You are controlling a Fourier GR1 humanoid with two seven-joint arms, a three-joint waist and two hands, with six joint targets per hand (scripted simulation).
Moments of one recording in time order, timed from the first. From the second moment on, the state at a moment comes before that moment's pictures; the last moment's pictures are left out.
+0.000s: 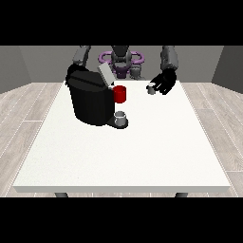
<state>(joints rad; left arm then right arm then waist) -0.78 0.39 0.02 -0.65 -0.61 -0.03 -0.28 -0.22 -0.03 -0.07 -1.28 -0.03 -0.14 -0.07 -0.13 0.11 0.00</state>
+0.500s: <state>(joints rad) -0.90 0.42 0.05 -0.68 -0.60 -0.12 -0.22 -0.24 -0.04 -0.07 -1.27 -0.05 -0.11 -0.11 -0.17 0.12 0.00</state>
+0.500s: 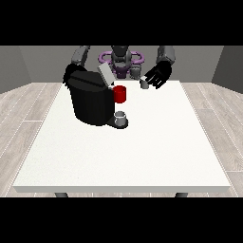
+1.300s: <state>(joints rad) -1.10 0.47 0.13 -0.64 -0.60 -0.12 -0.14 -0.32 -0.02 0.00 -1.38 -0.01 -0.15 -0.03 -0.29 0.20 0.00</state>
